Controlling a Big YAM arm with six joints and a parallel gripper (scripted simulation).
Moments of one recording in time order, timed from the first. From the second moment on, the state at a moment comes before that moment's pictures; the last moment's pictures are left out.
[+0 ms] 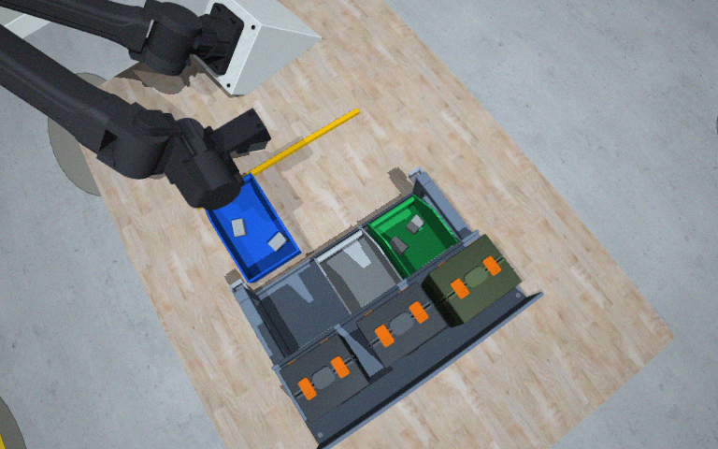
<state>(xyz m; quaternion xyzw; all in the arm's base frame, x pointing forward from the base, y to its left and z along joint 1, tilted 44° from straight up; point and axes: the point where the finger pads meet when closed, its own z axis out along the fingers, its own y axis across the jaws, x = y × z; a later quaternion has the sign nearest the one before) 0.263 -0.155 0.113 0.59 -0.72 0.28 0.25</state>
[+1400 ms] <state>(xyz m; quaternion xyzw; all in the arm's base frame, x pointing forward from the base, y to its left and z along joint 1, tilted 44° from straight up) 0.262 -0.155 0.111 0.59 -0.71 0.28 0.25</state>
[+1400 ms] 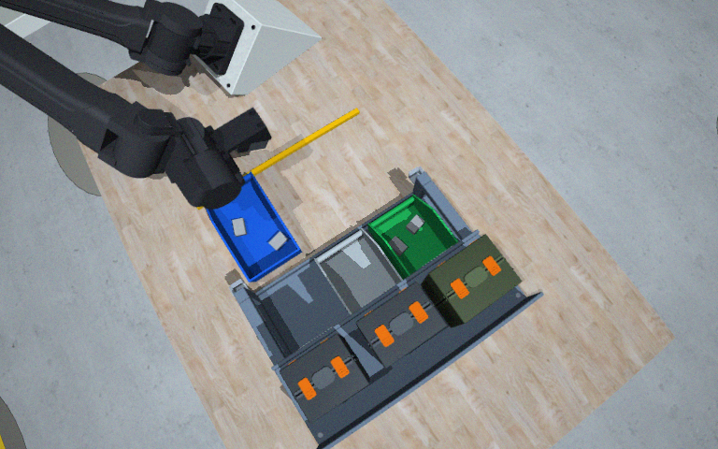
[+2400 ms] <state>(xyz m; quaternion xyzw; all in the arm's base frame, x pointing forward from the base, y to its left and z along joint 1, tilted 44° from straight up) 0.262 -0.164 0.104 0.59 -0.72 0.28 0.25</state>
